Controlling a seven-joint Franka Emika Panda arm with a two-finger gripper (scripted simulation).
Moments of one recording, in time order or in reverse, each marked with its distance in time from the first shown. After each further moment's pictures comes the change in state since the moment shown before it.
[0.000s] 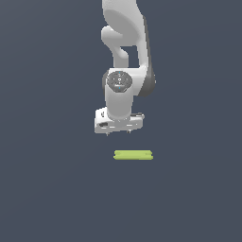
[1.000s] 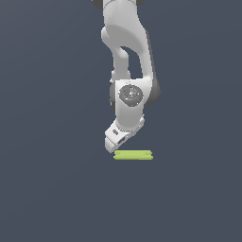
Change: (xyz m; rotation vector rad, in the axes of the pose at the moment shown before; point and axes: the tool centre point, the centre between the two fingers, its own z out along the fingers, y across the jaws) arm 0.034 -0.026 0.027 -0.018 0.018 -0.602
